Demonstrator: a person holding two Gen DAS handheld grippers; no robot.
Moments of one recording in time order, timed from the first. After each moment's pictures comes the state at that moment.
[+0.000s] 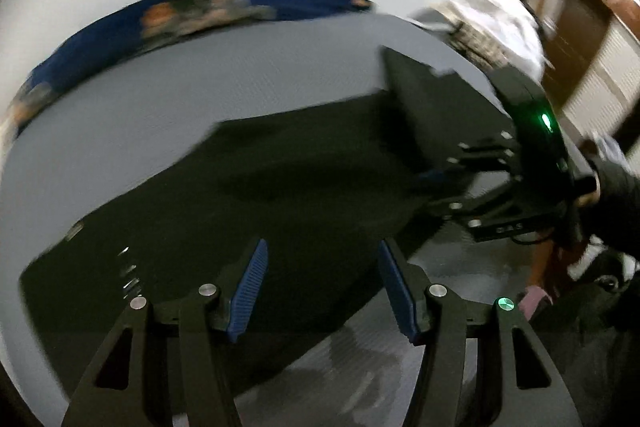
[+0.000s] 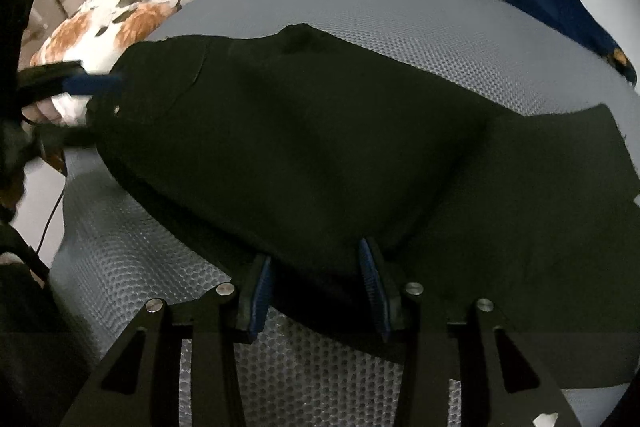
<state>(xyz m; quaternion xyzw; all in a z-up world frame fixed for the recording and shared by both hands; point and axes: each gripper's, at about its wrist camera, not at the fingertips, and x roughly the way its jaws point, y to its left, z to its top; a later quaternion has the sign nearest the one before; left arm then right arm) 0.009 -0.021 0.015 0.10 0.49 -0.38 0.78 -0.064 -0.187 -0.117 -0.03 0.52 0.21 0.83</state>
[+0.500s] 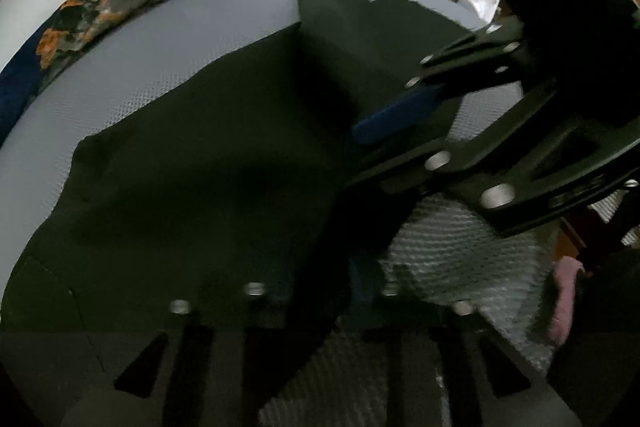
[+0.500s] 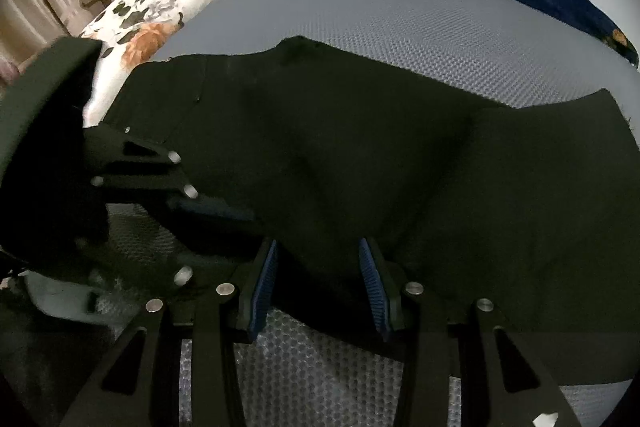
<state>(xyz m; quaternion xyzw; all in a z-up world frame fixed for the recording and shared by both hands) -0.010 -0.120 -0.051 0.20 0.50 -0.44 0.72 -0.063 -0.205 -0.104 0.00 0.51 0.23 0.83</state>
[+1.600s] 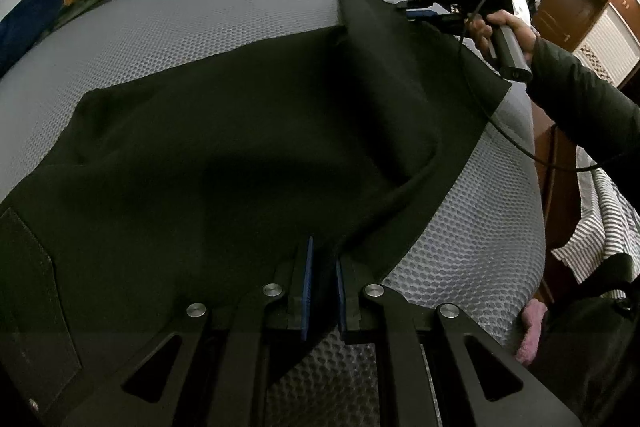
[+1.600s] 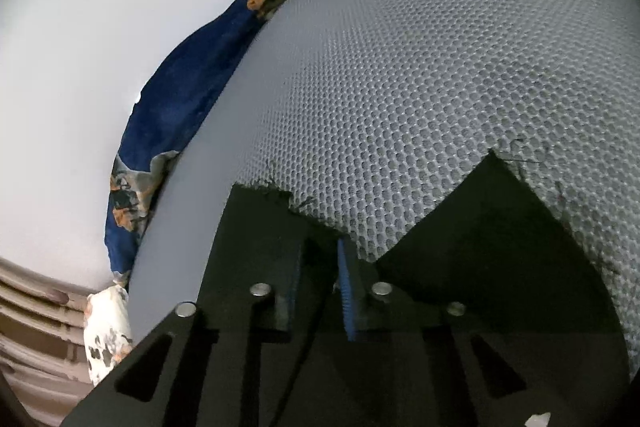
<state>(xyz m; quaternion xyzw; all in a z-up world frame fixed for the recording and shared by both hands) 0.006 -0.109 -0.055 0.10 0.55 -0.41 0.72 0.046 -0.545 -0.161 0.43 0.41 -0.06 0.80</state>
